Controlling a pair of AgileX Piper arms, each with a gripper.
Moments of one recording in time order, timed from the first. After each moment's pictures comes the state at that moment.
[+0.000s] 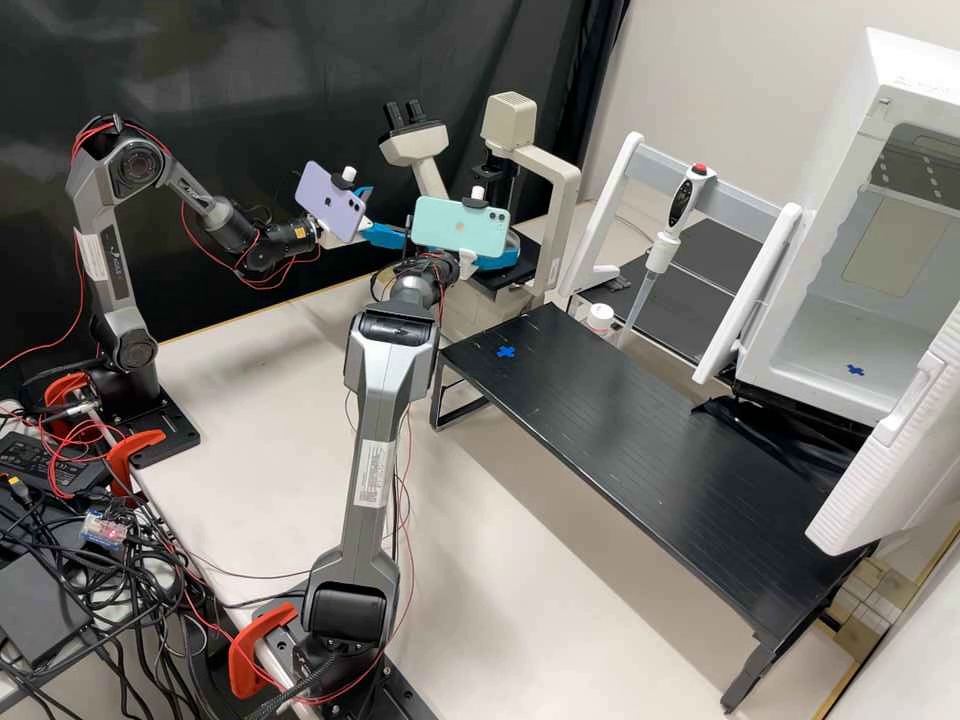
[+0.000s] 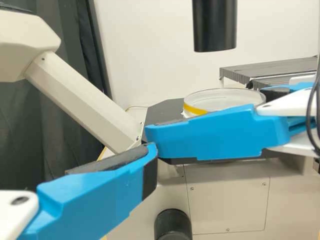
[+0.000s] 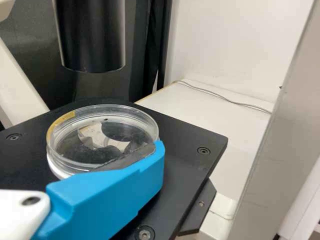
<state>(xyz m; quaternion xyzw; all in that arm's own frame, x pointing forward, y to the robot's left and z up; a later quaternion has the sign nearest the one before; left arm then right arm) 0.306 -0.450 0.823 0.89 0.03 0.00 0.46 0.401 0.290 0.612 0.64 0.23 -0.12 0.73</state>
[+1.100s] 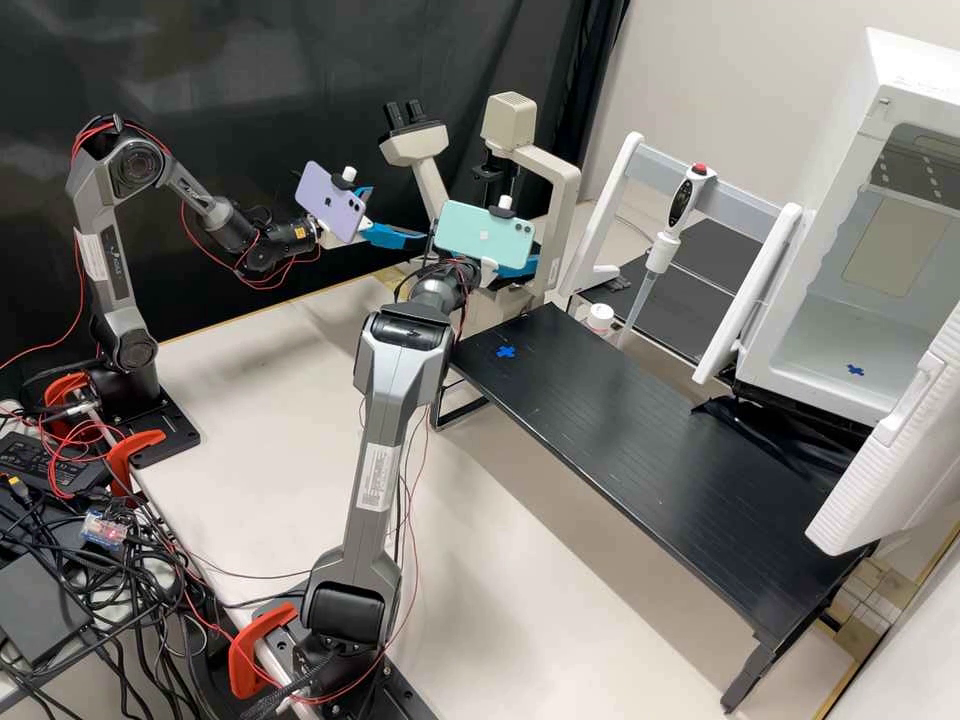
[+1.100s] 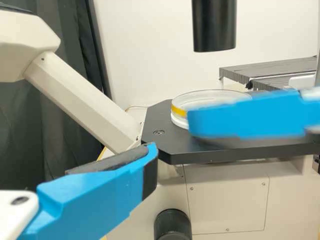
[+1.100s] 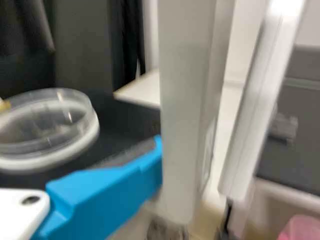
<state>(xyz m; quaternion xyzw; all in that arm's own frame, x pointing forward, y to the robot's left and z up) 0.306 -0.450 0.823 0.89 0.03 0.00 0.46 0.416 0.267 0.641 0.68 0.22 -0.14 0.68</state>
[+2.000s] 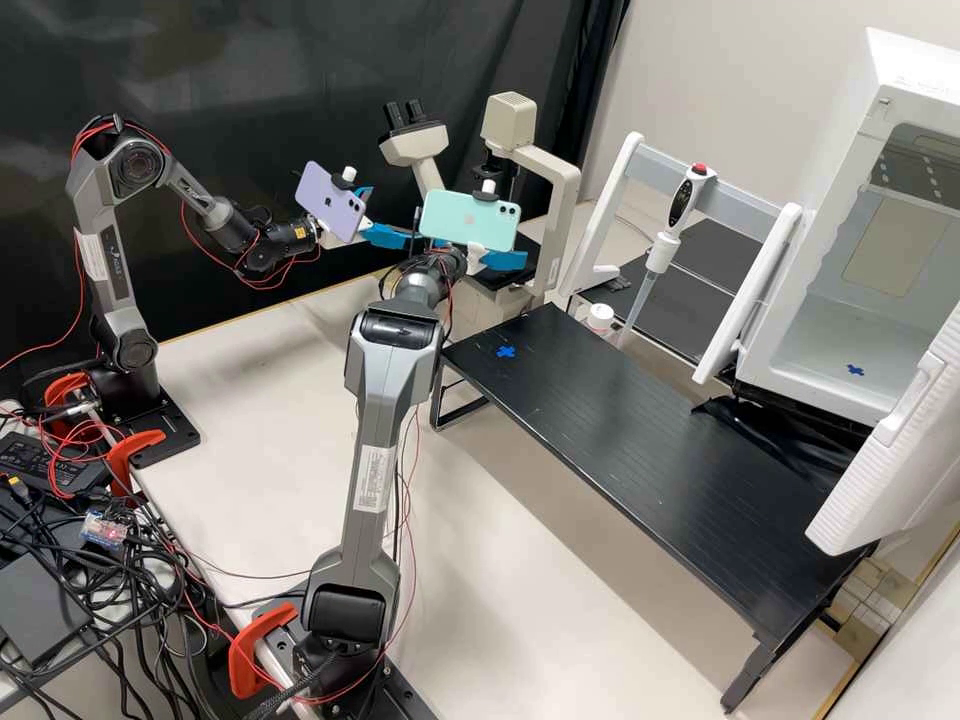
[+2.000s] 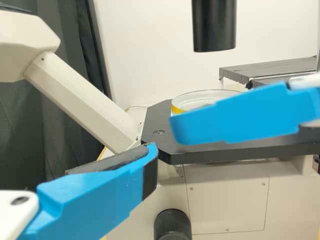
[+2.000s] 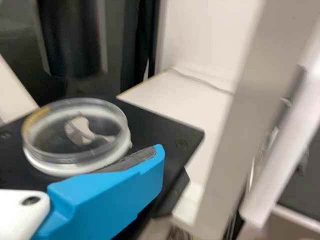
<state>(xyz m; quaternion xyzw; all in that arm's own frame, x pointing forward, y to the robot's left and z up) 0.306 -0.450 0.823 0.89 0.03 0.00 0.46 0.395 0.302 0.640 0.64 0.23 -0.08 0.73</state>
